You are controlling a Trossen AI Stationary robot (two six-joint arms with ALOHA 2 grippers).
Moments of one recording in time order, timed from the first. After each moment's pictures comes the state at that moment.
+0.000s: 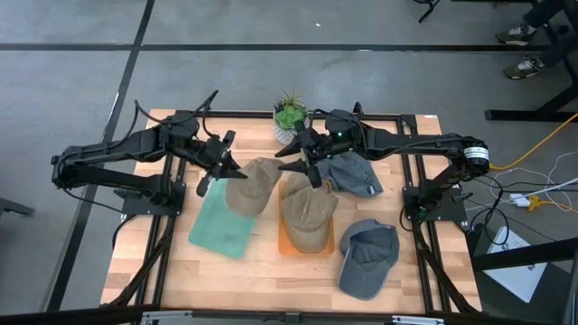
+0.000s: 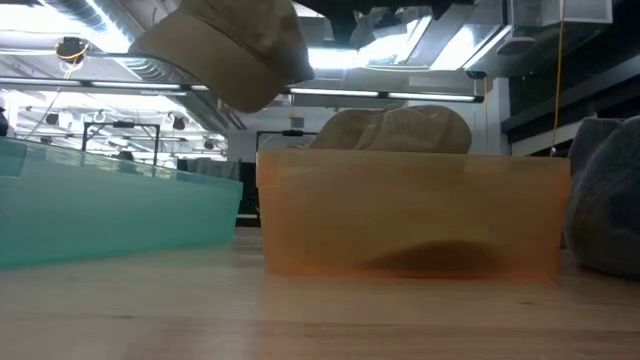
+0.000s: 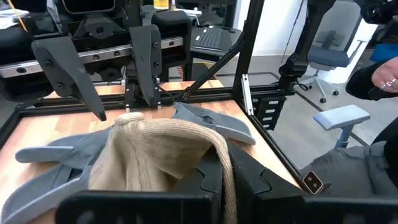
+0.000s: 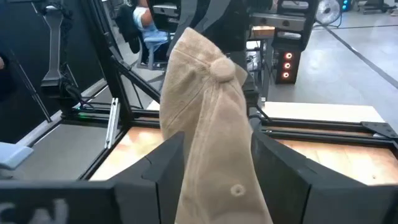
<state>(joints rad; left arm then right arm) 0.20 0.89 0.96 -0.33 0.49 0.04 -0.17 1.54 1.28 0.10 -0.42 -0.01</state>
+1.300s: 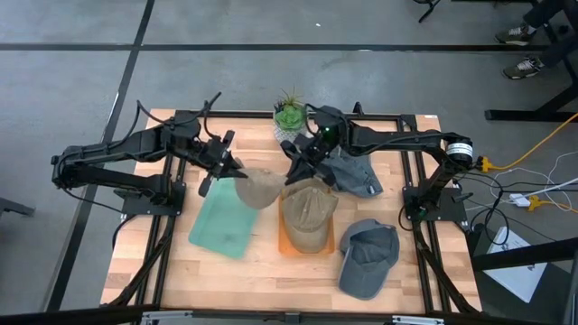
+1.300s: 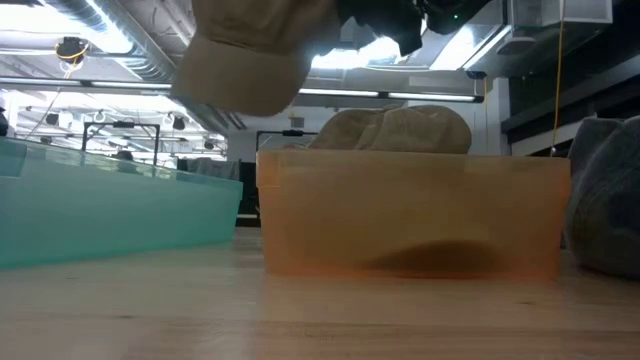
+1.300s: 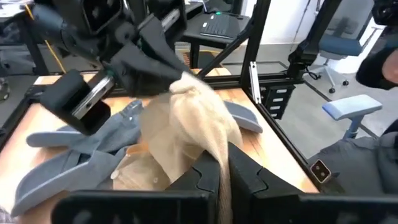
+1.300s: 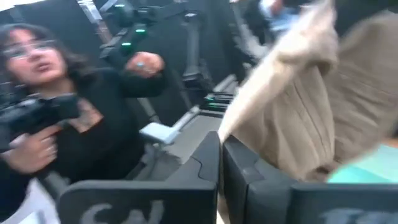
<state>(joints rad) 0.20 0.89 0.96 -0.39 0.45 0.07 -0.25 1.67 1.28 0.29 -1.07 0.23</state>
